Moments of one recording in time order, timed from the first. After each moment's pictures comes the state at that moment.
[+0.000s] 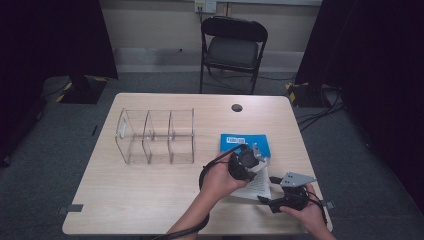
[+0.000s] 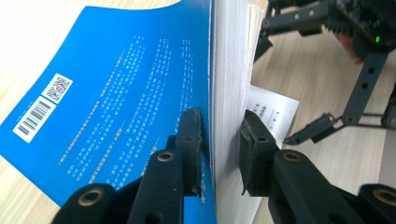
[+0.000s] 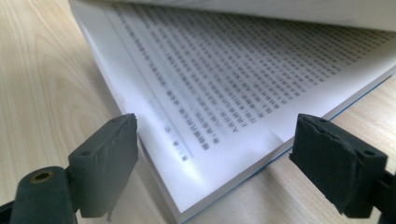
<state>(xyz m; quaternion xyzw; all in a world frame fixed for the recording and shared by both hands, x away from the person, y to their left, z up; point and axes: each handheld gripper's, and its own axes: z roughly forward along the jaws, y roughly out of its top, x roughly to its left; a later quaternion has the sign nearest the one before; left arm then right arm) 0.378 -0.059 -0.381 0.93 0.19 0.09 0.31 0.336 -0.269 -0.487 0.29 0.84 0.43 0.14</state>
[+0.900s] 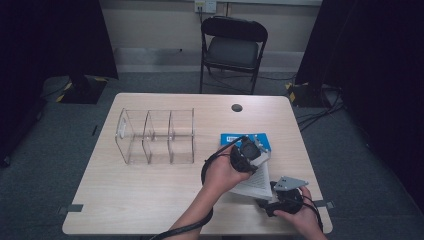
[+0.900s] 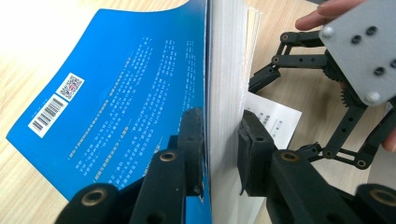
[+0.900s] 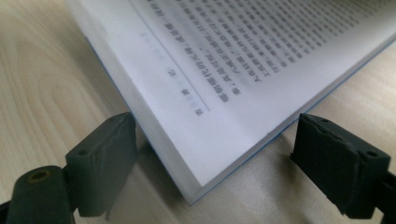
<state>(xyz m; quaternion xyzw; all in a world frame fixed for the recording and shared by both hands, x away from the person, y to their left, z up) 0.388 -0.062 -0.364 0.92 0.22 0.08 0.30 0.330 -0.259 -0.500 0.33 0.85 0.37 0.15</state>
